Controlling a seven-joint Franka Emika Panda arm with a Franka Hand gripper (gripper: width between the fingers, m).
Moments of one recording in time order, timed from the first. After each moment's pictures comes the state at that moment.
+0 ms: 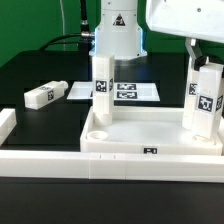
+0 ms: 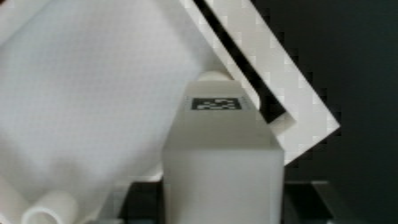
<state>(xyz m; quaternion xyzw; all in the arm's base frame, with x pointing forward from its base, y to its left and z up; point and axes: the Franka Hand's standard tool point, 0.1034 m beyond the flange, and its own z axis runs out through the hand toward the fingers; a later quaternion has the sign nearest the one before) 0.625 0.095 0.134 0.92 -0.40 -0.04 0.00</state>
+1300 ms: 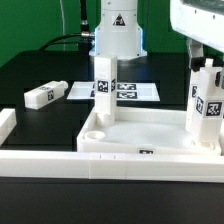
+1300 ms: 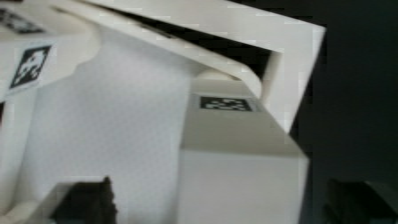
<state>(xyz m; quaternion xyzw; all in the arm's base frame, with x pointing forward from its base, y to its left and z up) 0.632 0.090 0.130 0.80 -0.59 -0.01 -0.01</state>
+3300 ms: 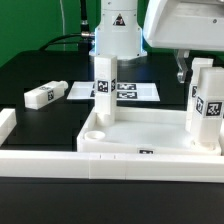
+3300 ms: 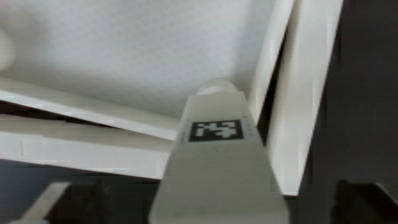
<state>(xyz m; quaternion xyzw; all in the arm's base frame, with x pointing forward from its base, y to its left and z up) 0.630 0.095 0.123 1.00 0.03 -0.01 0.03</state>
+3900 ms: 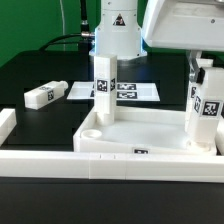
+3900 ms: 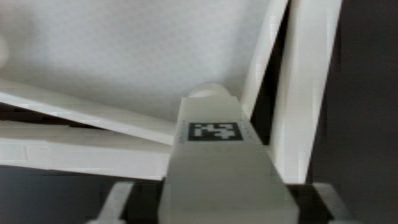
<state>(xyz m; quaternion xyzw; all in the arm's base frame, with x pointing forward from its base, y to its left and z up) 0.630 0.094 0.123 1.00 0.02 -0.01 0.03</state>
